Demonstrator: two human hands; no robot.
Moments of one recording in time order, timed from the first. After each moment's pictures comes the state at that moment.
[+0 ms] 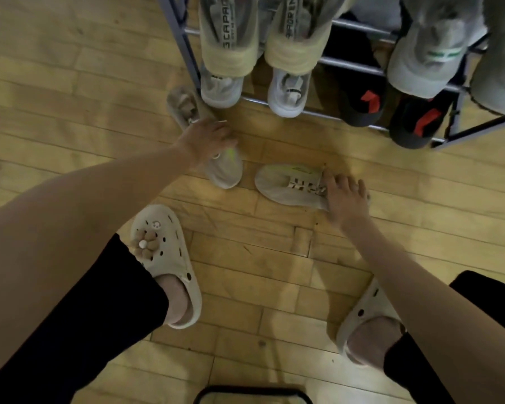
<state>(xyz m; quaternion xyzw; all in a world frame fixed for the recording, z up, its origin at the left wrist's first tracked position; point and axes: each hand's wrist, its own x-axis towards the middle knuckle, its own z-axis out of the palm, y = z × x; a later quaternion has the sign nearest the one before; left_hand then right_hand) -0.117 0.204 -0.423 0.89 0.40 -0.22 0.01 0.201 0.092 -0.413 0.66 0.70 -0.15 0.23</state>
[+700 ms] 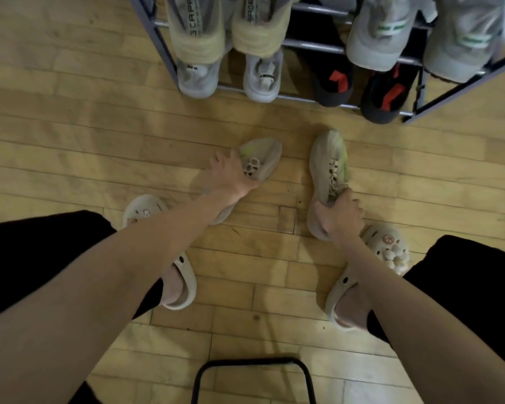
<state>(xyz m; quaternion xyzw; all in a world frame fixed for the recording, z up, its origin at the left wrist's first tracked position) 0.000 0.101 -0.400 0.62 0.72 -0.12 0.29 0.211 0.022 -0.382 0.87 0.37 -0.32 0.02</state>
